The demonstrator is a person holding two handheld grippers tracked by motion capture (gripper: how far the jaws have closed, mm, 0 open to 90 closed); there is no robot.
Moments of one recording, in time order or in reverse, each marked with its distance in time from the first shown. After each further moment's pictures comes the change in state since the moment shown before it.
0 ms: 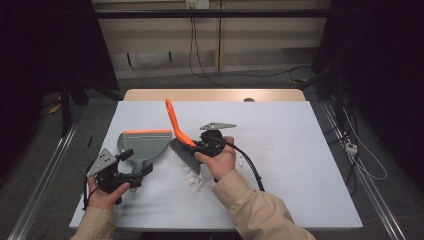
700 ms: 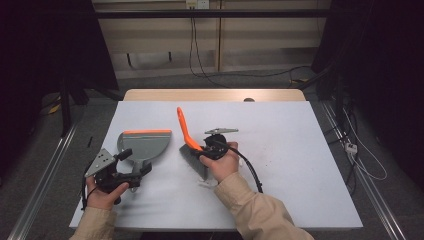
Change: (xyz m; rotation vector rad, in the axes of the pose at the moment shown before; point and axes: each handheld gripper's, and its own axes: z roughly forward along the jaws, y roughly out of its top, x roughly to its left) left arm 0.000 0.001 -0.002 -0.005 0.004 0.002; right arm -0.021 -0.019 0.003 0.075 -0.125 0.076
